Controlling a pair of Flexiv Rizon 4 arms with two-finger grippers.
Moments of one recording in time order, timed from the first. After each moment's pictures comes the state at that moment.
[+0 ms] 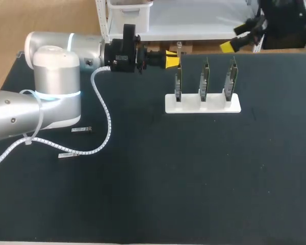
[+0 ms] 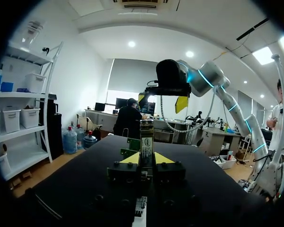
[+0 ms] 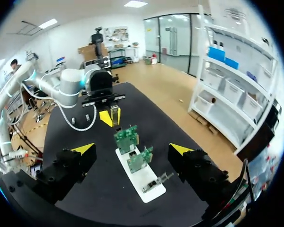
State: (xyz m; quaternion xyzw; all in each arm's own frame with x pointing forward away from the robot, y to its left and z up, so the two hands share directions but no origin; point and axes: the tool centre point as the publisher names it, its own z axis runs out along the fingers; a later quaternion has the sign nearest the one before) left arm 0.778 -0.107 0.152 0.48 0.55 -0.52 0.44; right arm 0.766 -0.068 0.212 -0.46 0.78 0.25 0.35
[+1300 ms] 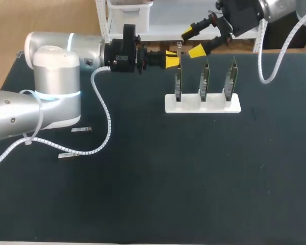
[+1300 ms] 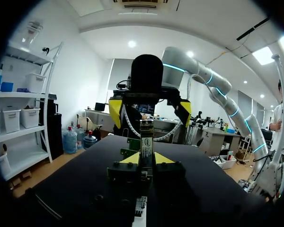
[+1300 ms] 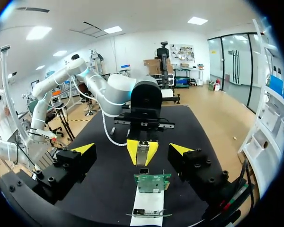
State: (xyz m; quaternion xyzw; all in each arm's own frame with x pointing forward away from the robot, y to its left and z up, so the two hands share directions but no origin) left arm 0.778 -0.106 0.152 0.48 0.55 -0.52 0.44; right arm 0.773 0.026 0.195 -0.61 0.59 0.44 0.31
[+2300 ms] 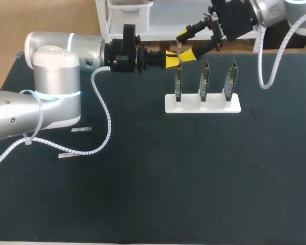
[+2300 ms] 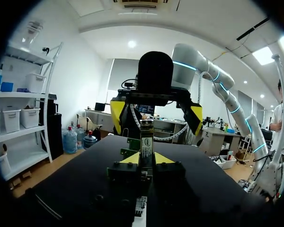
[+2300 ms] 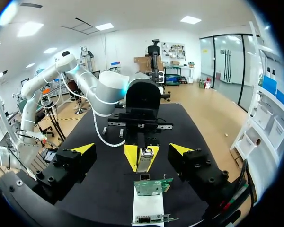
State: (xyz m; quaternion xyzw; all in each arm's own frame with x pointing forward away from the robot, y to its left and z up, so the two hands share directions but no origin) left arm 0.778 -0.107 0.152 0.48 0.55 -0.52 0.44; right arm 0.770 0.044 0.190 -0.59 0.62 0.40 0.33
